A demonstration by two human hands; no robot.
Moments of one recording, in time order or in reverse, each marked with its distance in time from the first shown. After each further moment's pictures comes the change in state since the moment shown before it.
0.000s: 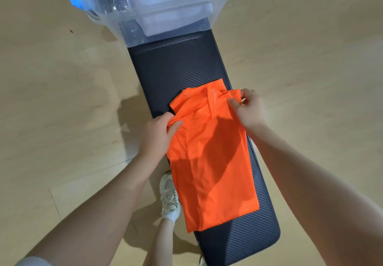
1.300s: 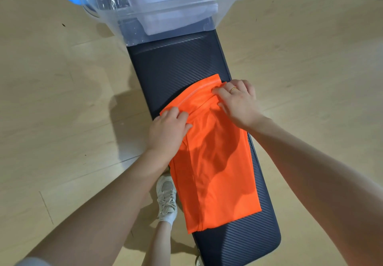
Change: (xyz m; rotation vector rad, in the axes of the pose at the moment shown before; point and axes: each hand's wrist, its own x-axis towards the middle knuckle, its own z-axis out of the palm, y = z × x) left_hand 0.024 0.003 0.014 0.504 -0.086 0.296; right_hand 0.022 -0.019 0.011 -0.901 -0.217 -0.627
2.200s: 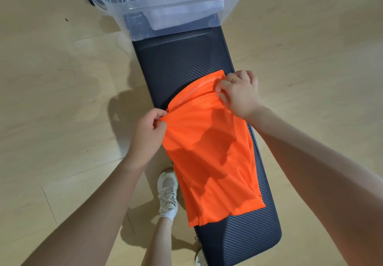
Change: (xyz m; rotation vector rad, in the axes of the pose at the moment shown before) left_hand -0.031 -0.025 -0.025 -0.974 0.040 -0.549; right_hand 0.014 -0.009 -0.010 0.074 0.061 0.063
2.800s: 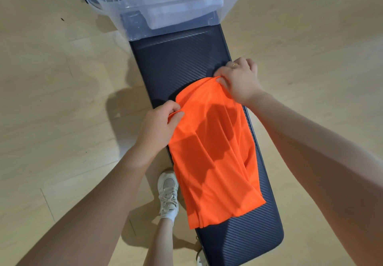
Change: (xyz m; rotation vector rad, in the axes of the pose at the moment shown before) left_hand 0.020 0.014 0.012 0.262 -0.096 0.215; right_hand 0.032 0.010 -0.003 -0.052 -0.015 0.015
